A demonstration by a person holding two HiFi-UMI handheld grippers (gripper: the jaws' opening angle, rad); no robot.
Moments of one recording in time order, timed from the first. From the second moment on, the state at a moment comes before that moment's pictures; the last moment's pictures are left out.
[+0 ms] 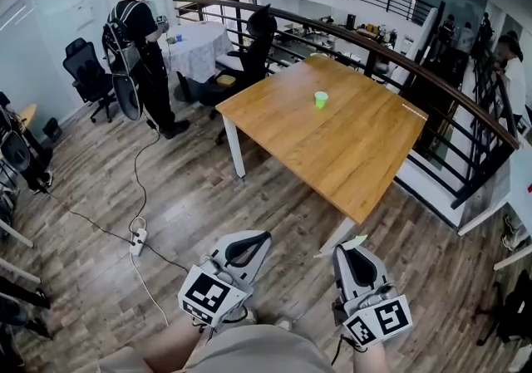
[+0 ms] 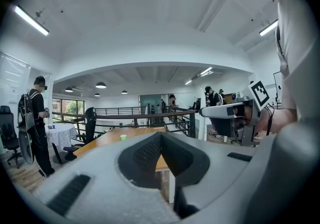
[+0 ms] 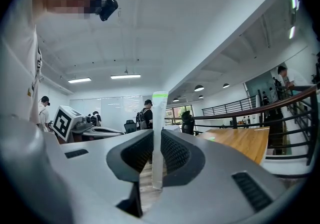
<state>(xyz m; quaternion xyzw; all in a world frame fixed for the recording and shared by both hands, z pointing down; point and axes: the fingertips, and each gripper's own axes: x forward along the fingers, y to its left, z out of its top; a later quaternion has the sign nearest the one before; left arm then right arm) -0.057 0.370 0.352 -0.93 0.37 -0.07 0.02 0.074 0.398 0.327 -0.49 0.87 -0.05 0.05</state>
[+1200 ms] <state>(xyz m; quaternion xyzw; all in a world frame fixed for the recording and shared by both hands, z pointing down) -0.004 0.367 0.382 -0.93 0.37 -0.08 0.04 0.123 0.389 0.349 -0.50 0.86 -0.02 0.04</state>
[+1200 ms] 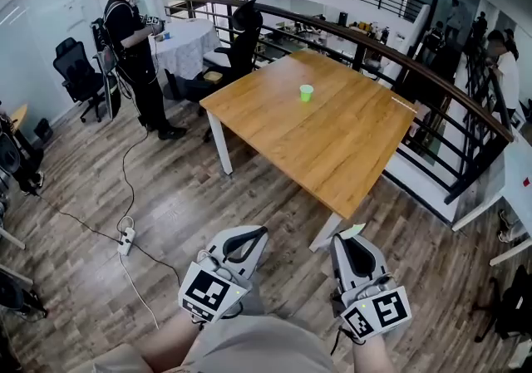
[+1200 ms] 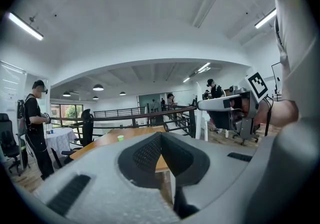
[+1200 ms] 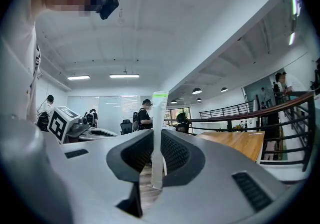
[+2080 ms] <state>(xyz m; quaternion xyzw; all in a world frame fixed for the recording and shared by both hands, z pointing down) -0.063 0.160 0.407 -0.93 0.35 -0.08 0.03 0.066 0.194 0.379 -0.52 0.85 -0.07 0.02</state>
